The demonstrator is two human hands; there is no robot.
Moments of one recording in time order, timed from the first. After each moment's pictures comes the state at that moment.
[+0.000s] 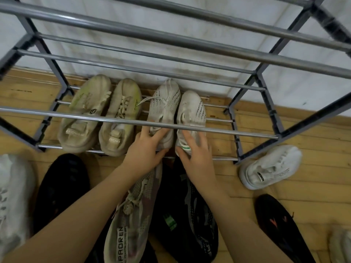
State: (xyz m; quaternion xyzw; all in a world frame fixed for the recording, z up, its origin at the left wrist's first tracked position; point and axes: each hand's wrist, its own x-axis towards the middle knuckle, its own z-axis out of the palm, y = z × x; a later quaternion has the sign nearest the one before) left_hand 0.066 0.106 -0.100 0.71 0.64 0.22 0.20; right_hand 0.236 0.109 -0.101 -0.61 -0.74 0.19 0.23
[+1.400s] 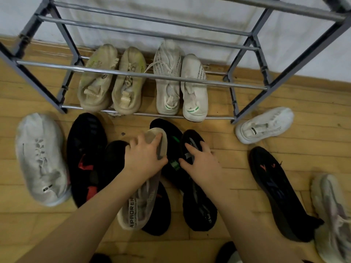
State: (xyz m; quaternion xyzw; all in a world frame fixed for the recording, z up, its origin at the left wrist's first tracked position) left_hand 0.084 -0.031 -0.079 0.65 0.73 -0.02 0.19; right_hand 0.256 -0.026 -0.082 -0.68 -0.69 0.25 -0.03
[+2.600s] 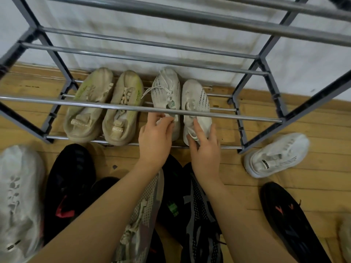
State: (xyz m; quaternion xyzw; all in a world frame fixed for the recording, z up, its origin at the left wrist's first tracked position) left_hand 0.104 0.095 -0.091 0.63 0.66 0.41 0.09; right_hand 0.238 0.095 -0.113 -0.65 -0.68 0.14 0.29
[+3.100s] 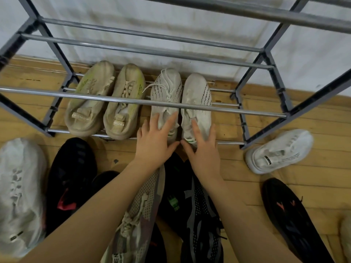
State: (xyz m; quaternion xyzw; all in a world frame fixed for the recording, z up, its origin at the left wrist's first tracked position) left_hand 0.094 0.080 -0.102 0.69 0.69 0.17 0.12; right_hand 0.242 0.084 -0.122 -0.65 -0.72 0.16 0.20
